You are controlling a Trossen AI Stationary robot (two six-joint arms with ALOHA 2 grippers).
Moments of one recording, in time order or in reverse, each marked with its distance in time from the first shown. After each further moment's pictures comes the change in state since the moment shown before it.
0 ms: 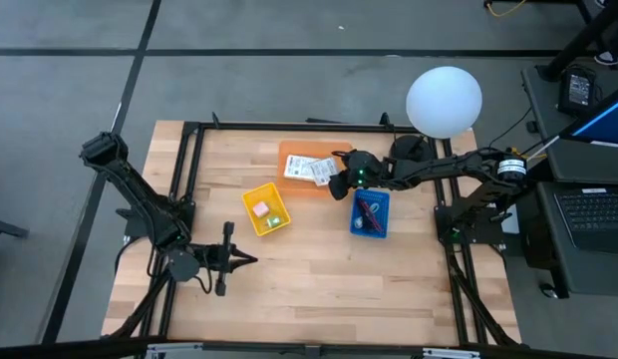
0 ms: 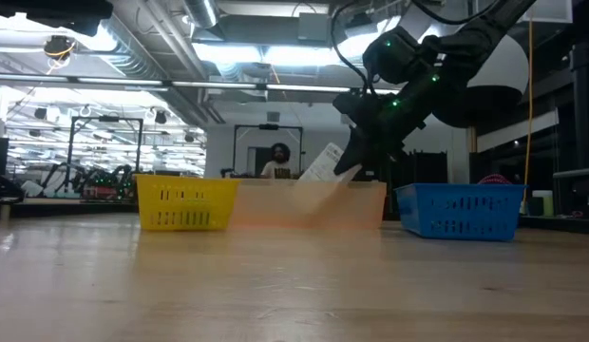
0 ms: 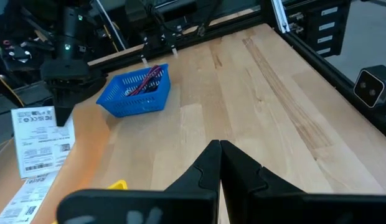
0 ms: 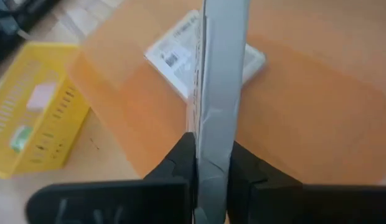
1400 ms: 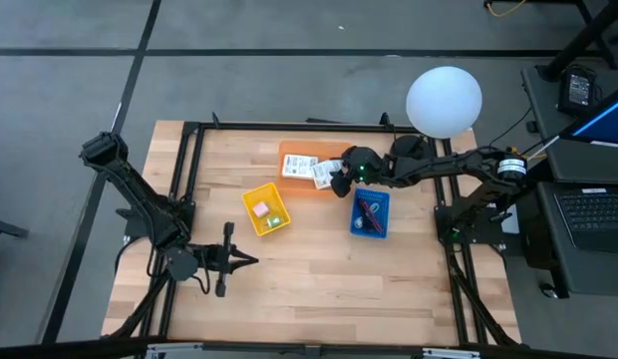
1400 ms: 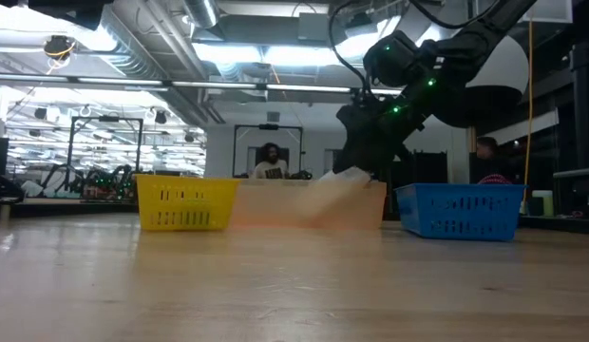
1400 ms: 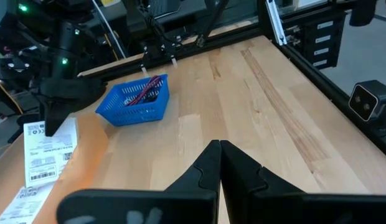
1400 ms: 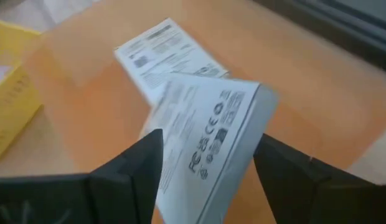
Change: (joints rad) left arm 0.000 0.000 0.002 0.053 0.000 0.026; right arm -0.036 0.000 0.001 0.006 0.087 -0.233
